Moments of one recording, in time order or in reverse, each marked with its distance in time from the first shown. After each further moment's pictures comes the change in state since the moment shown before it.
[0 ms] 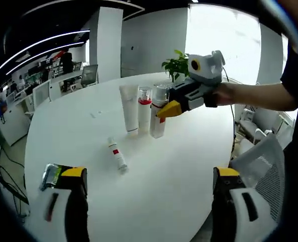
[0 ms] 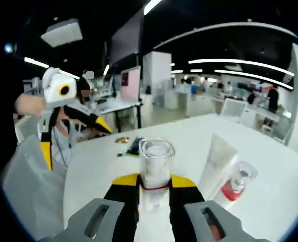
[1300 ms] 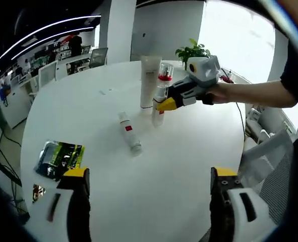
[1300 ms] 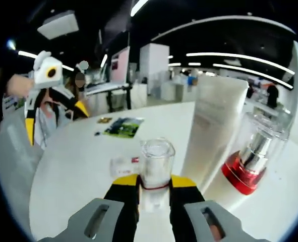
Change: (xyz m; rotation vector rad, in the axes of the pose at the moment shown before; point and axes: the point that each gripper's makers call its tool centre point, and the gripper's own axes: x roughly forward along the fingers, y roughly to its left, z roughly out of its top) left arm 0.021 0.036 -0.049 -0.081 0.109 0.033; right arm 0.053 -0.050 -0.066 -0.006 0.066 -0.028
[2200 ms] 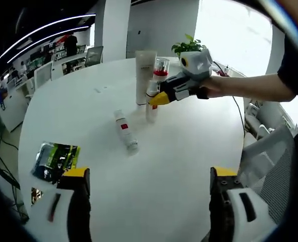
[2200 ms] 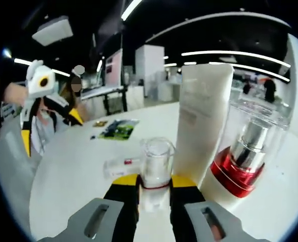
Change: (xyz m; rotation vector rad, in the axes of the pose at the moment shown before) left arm 0.010 -0.003 -0.002 0.025 0.017 -0.019; right arm 0.005 -0.017 0.000 0.063 -0.016 -0.002
